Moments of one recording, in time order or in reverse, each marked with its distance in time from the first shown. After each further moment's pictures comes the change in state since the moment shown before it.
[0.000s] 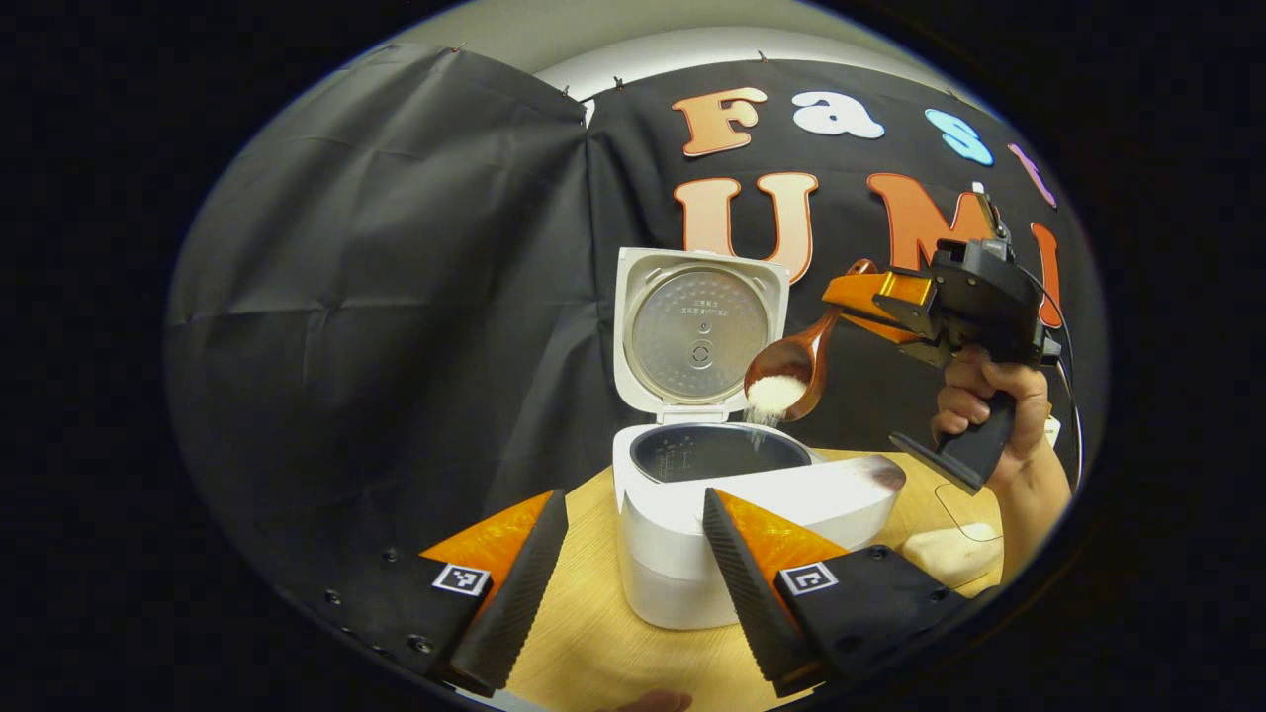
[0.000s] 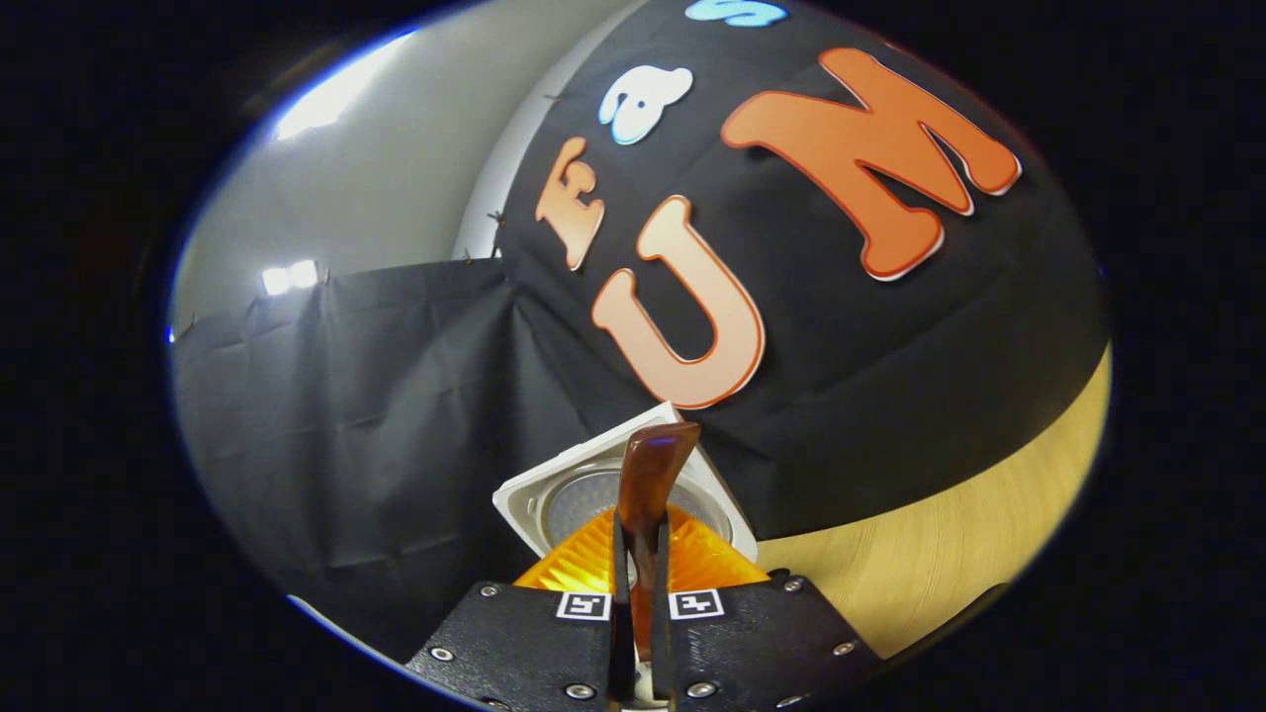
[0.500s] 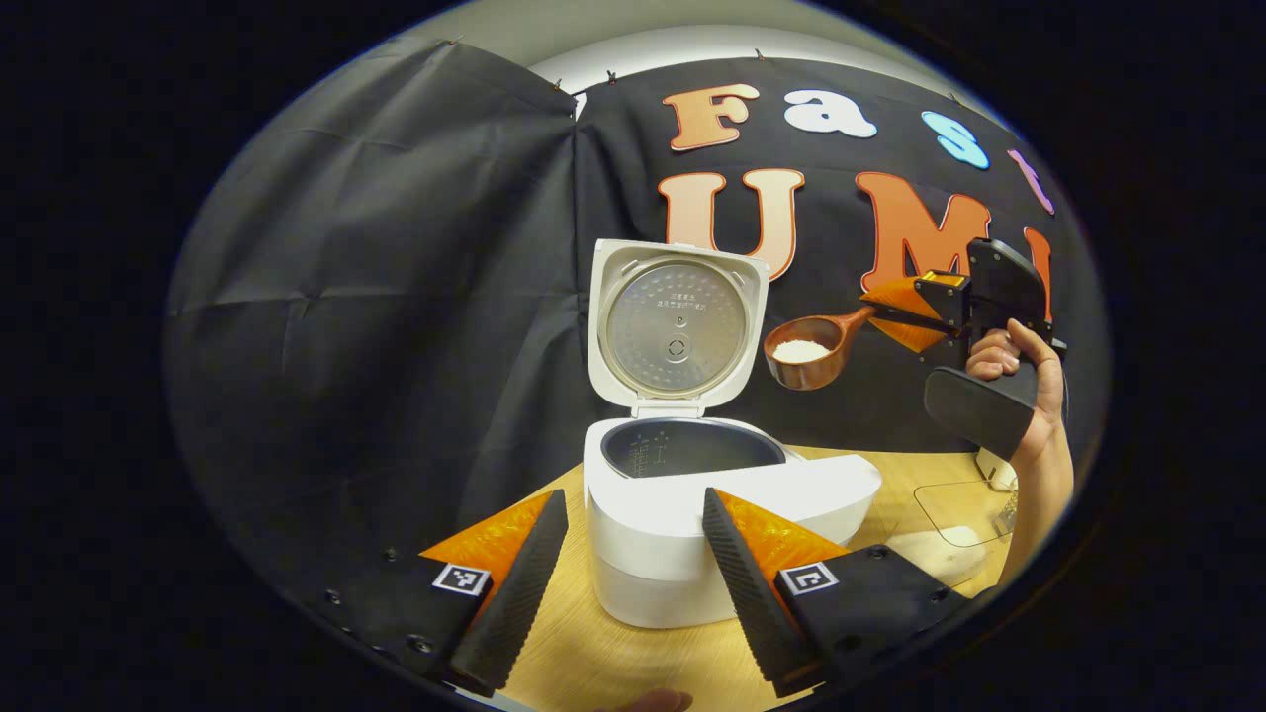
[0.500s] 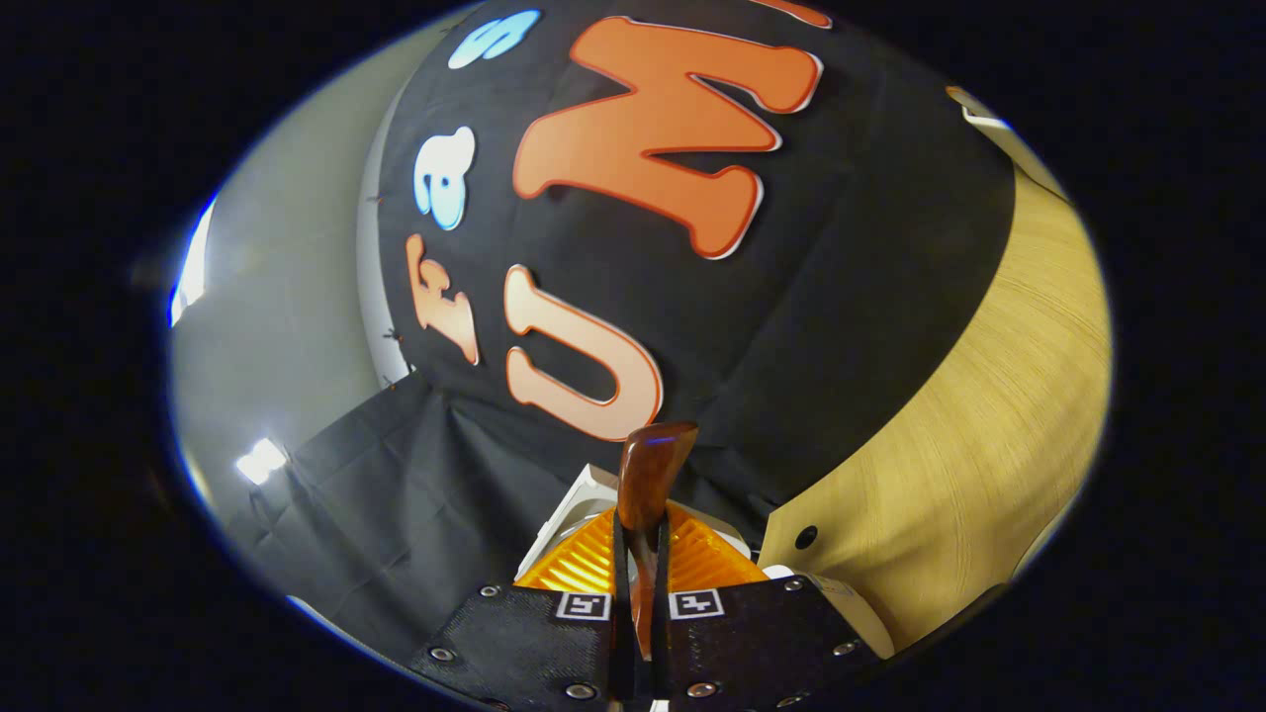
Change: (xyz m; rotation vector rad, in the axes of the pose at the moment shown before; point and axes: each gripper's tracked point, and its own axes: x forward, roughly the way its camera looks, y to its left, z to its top) left arm 0.005 -0.016 -0.004 -0.014 0.019 -0.051; right arm -0.024 -0.061 0.030 0.503 -0.010 -0.145
